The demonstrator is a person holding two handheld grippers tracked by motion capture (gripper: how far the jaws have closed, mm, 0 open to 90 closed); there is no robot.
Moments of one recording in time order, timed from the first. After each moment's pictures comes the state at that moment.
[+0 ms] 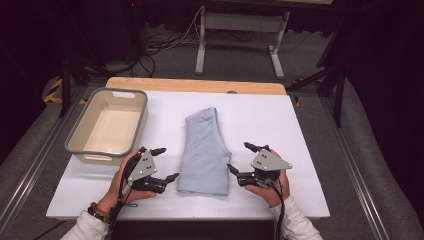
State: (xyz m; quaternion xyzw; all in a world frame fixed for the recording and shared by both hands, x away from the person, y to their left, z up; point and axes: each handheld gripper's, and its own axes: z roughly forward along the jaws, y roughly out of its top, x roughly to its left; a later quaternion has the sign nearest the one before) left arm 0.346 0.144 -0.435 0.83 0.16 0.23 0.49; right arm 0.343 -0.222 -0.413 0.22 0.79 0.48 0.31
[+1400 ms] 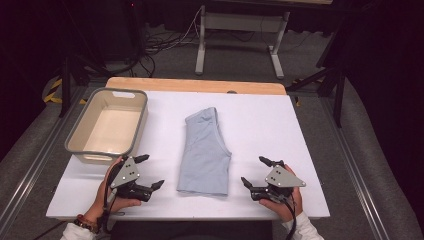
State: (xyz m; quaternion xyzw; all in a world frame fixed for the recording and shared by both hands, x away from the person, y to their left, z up) left arm 0.335 0.183 -0.459 0.82 0.21 0.21 0.49; right arm 0.315 -0.262 -0.445 0.25 0.79 0.46 0.32
